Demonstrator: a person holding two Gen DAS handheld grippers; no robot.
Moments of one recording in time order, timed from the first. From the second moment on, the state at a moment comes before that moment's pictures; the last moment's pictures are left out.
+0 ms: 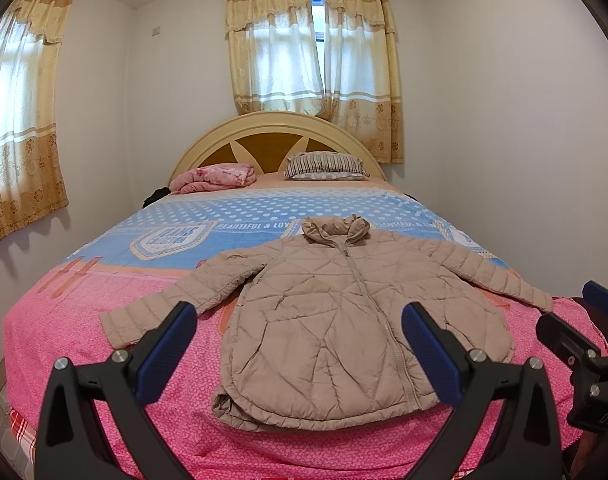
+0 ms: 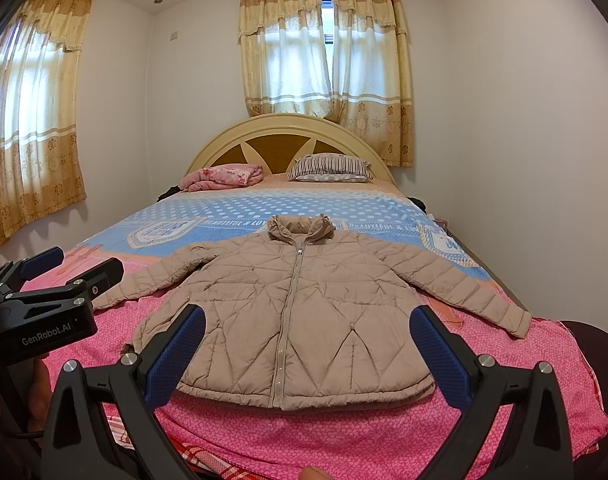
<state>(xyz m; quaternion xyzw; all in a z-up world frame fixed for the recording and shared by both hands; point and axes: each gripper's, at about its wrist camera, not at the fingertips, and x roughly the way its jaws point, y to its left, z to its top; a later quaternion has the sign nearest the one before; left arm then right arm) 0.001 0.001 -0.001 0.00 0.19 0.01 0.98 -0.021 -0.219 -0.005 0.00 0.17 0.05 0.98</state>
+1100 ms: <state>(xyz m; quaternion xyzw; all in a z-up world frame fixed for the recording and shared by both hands) 0.001 0.006 -0.001 0.00 0.19 0.01 0.98 -0.018 -0.216 -0.011 0.00 0.18 0.05 0.98</state>
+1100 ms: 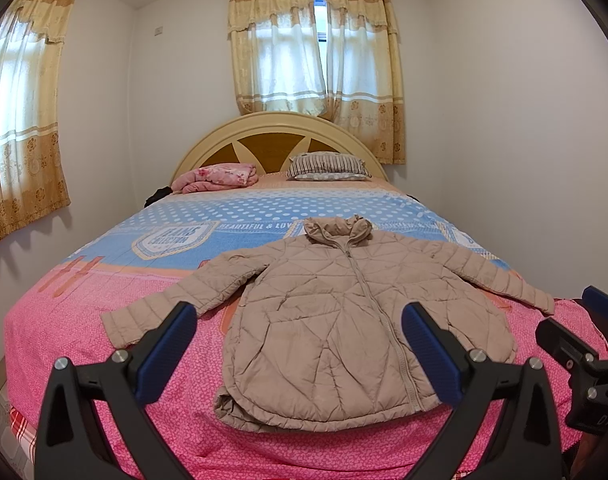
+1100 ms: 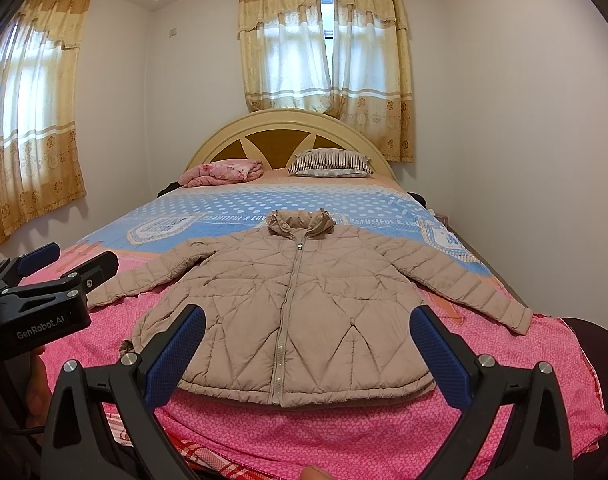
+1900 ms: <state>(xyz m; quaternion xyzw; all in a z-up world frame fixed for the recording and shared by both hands) 0.003 0.012 -0.001 0.00 0.19 0.01 0.98 -0.018 -0.216 -0.014 0.00 0.19 0.05 0.98</state>
